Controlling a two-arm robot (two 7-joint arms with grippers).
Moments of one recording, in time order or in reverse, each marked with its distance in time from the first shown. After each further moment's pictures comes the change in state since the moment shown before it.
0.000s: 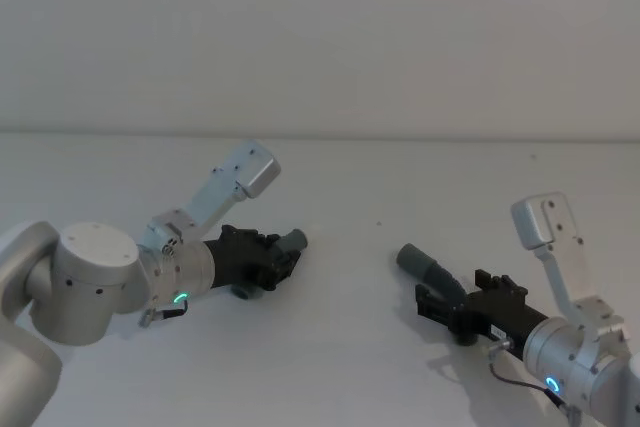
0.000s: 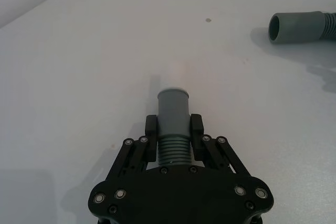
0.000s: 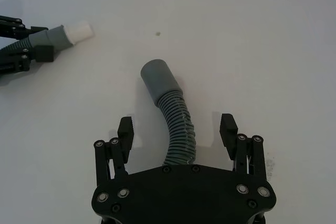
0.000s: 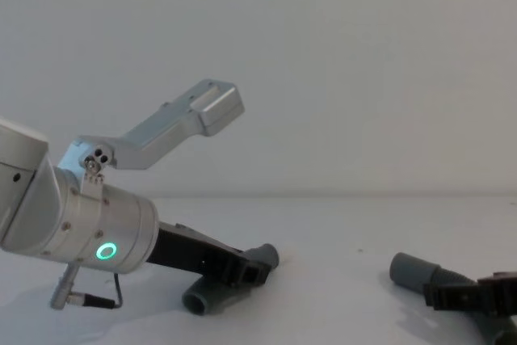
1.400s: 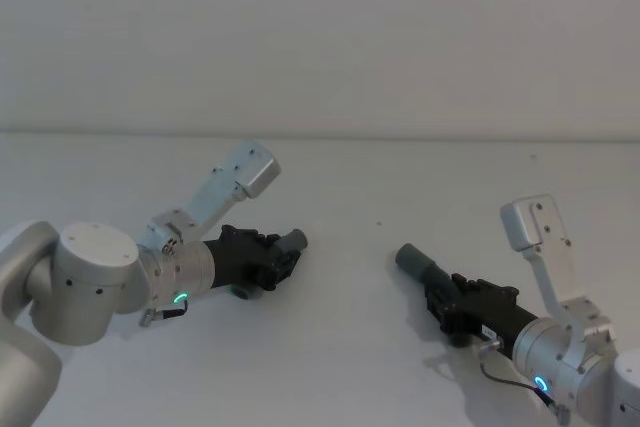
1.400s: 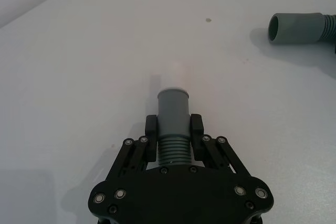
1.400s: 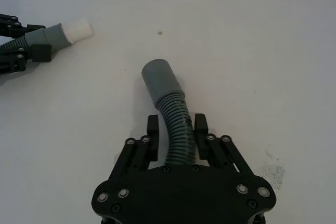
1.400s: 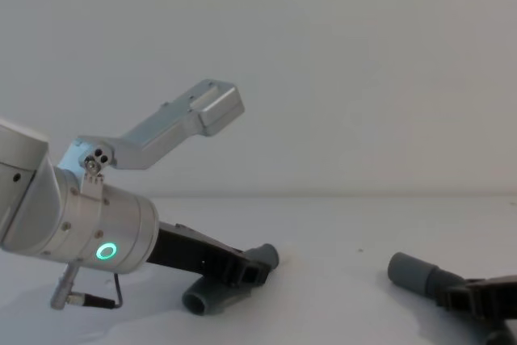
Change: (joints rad) left arm 0.000 0.000 0.000 0.000 0.000 0.000 0.000; right arm 0.013 -0.028 -0.008 0.035 -0.034 -0.017 0.007
